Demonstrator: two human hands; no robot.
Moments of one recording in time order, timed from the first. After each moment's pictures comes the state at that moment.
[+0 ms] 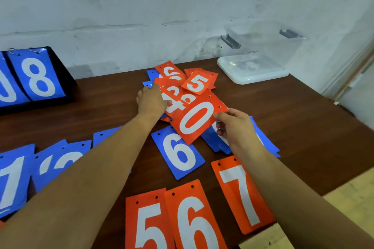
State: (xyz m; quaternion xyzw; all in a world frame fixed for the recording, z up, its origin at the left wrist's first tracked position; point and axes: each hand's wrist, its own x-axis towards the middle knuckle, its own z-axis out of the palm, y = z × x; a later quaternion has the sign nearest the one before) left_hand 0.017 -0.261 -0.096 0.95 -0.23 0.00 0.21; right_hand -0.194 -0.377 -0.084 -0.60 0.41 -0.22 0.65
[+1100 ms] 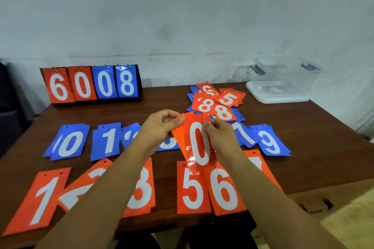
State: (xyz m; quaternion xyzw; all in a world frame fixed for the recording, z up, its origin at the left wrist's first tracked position) left_hand -0.132 -0.063 -0.016 0.68 -0.20 -0.21 0.67; right_hand -0.229 -0.219 -0.020 -0.73 0.30 -0.17 0.59
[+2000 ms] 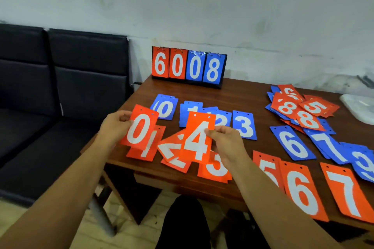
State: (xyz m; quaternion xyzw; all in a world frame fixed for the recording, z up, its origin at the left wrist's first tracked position) left_hand -0.147 0.266 -0.045 0.86 0.11 0.05 0.49; right_hand -0.210 -0.031 -0.043 -0.68 0.18 -0.01 0.71
